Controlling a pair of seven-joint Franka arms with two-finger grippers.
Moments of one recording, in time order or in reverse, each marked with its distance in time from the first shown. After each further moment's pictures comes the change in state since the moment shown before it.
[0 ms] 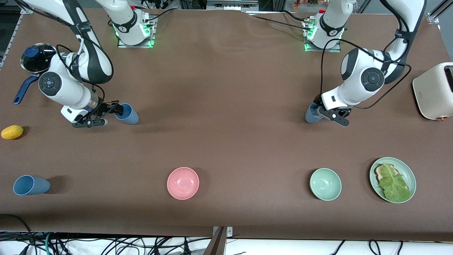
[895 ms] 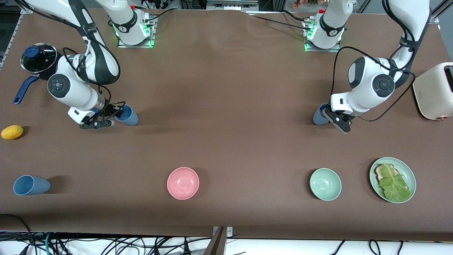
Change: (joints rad) left arm 0.067 0.047 -0.007 0.093 0.001 -0.014 0.325; right arm 0.035 0.013 0.001 0.031 0.002 -0.005 0.030
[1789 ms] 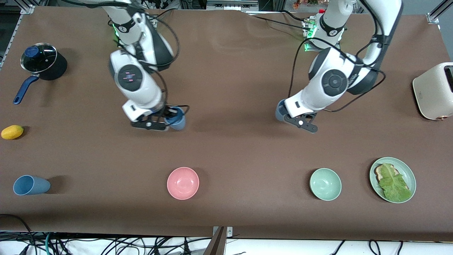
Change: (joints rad) left arm -0.339 0.081 -0.017 0.319 -0.061 -0.286 -0.815; right arm 0.450 0.137 0.011 0.426 0.004 -0.248 0.707
